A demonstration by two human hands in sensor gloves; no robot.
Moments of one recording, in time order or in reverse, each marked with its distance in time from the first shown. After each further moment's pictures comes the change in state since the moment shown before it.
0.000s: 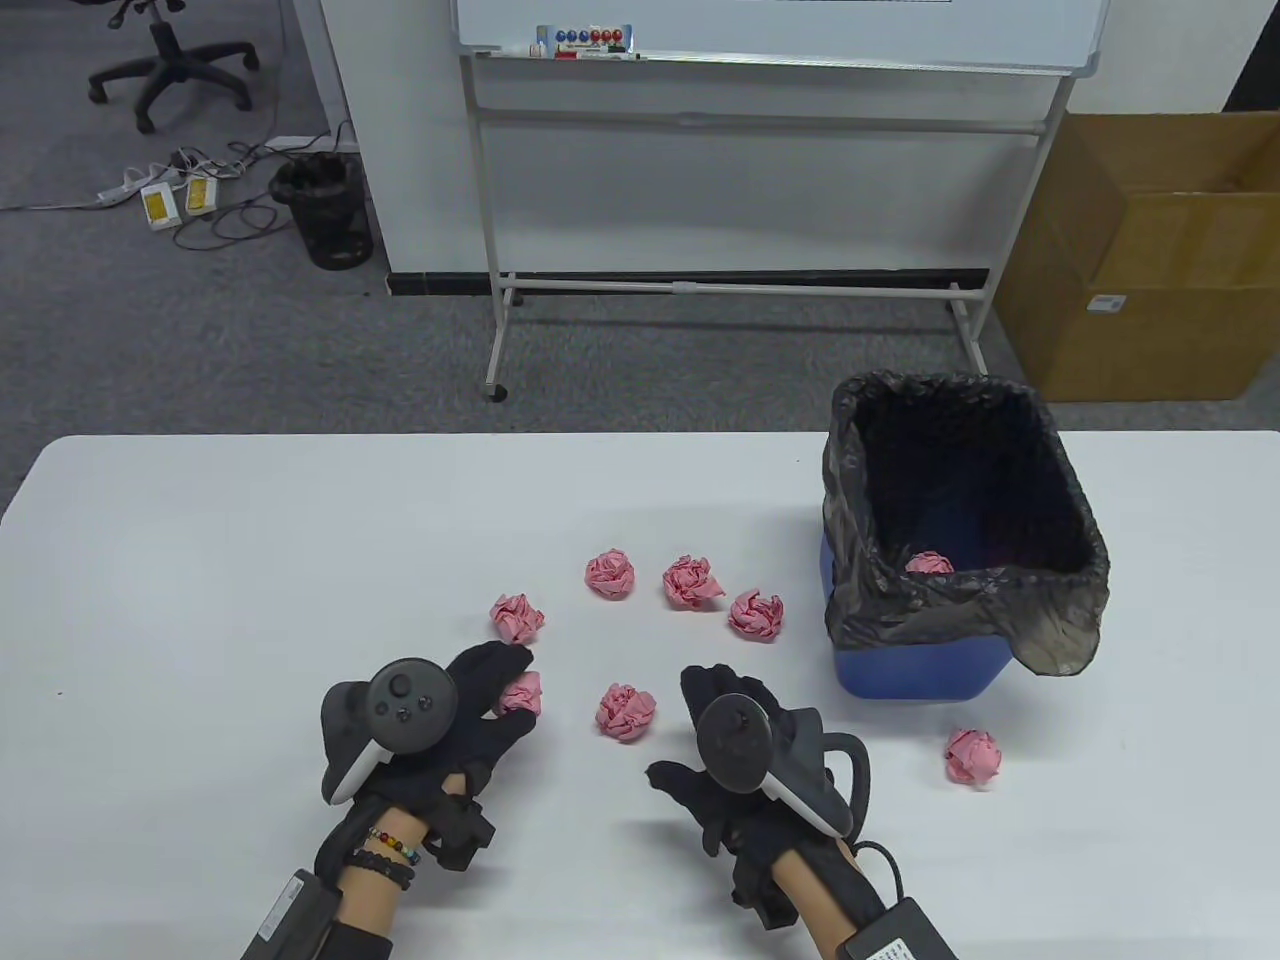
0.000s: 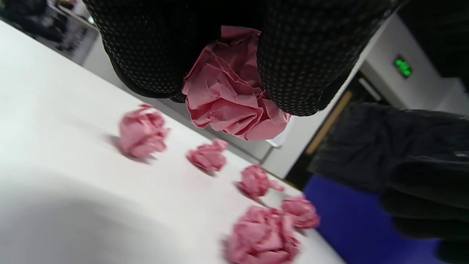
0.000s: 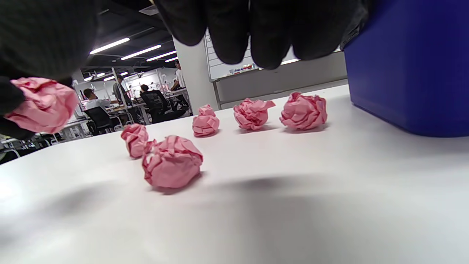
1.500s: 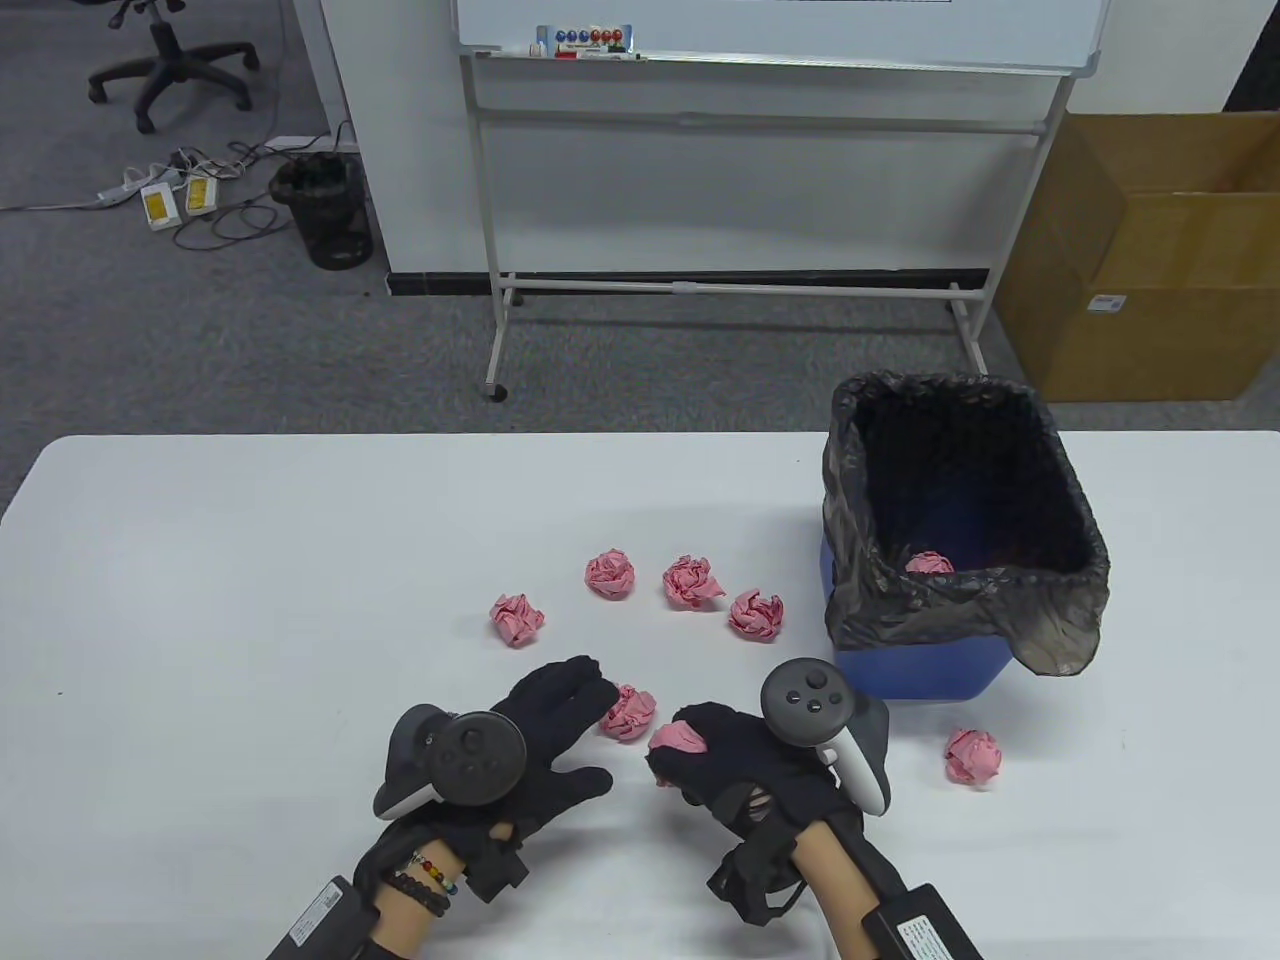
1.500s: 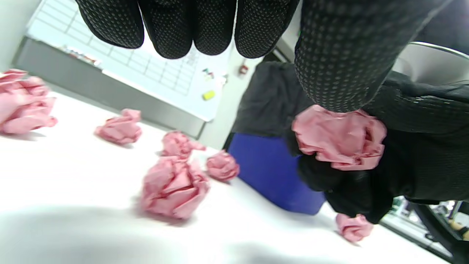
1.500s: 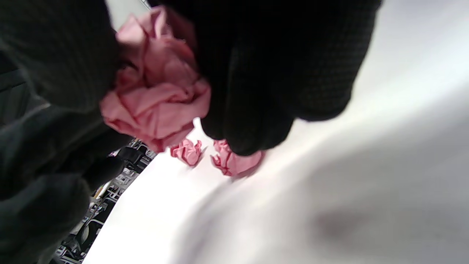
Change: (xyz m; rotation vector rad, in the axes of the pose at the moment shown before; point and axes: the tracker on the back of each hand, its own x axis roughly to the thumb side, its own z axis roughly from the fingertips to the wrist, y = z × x) left_hand 0.036 -0.028 0.006 -0.098 -0.281 -0.117; right_hand -0.036 0.010 -0.016 0.198 0.105 -0.591
